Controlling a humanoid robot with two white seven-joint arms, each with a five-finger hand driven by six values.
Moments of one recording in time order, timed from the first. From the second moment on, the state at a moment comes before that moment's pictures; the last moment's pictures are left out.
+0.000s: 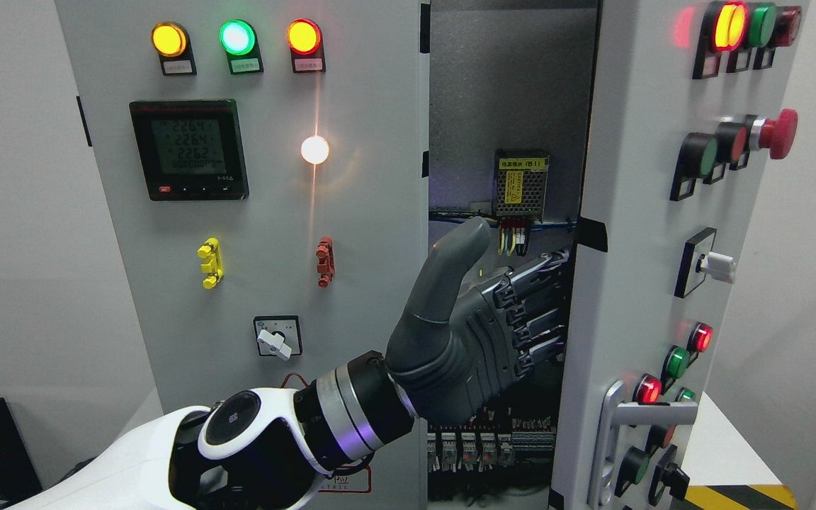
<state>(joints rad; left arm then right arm) -1.29 0.51 -1.11 -1.93 1.43 -0.11 0.00 0.06 0.12 -0.10 -0.07 0.20 -0.03 -0.01</state>
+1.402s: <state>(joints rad) -1.32 0.31 -1.16 -1.83 1.42 -0.09 0.00 0.06 0.12 -0.10 -0.07 0.20 -0.03 -0.01</state>
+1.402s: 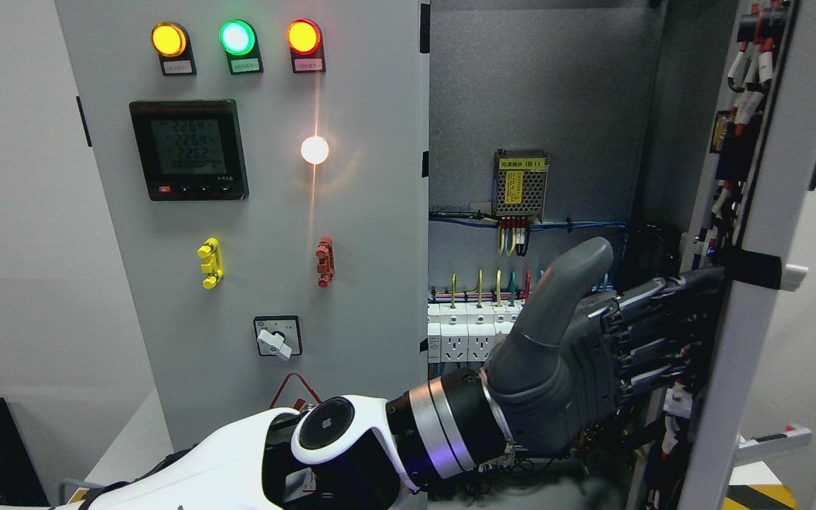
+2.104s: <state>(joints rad) -1.34 0.20 -1.17 -1.78 1.41 -0.09 0.00 0.06 0.12 -0.10 -0.07 0.20 -0.03 -0.01</state>
